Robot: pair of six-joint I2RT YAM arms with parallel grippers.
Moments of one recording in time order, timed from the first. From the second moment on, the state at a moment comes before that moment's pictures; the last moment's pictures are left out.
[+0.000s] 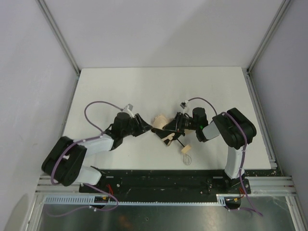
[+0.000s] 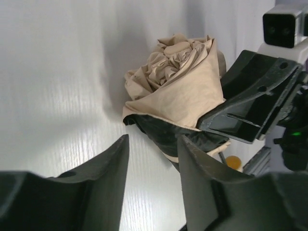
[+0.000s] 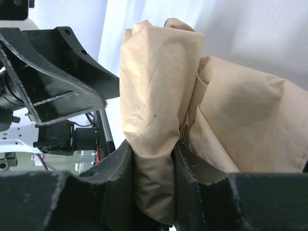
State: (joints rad) left arm -0.49 1.35 0.46 0.36 0.23 -0.90; right arm 0.44 1.94 0.63 0.98 -0.79 0.89
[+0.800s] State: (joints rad) left arm -0.60 1.59 0.55 0.39 0.03 -0.85; right arm 0.44 1.88 0.64 0.84 -0.78 0.80
